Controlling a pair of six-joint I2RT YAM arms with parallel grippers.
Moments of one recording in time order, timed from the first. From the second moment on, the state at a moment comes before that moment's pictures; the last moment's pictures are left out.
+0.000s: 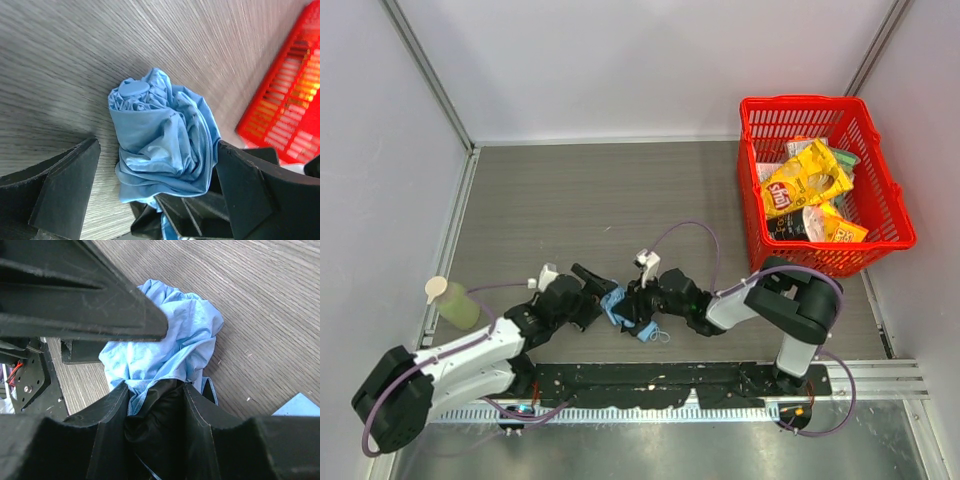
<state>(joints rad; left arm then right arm) -0.75 0.89 0.23 -0.02 -0.17 -1.52 1.03 1.75 0.52 0.87 -0.13 0.50</state>
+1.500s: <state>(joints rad) -0.88 1.22 0.30 0.20 -0.31 -1.63 0.97 1.53 0.64 0.27 -0.13 0.61</state>
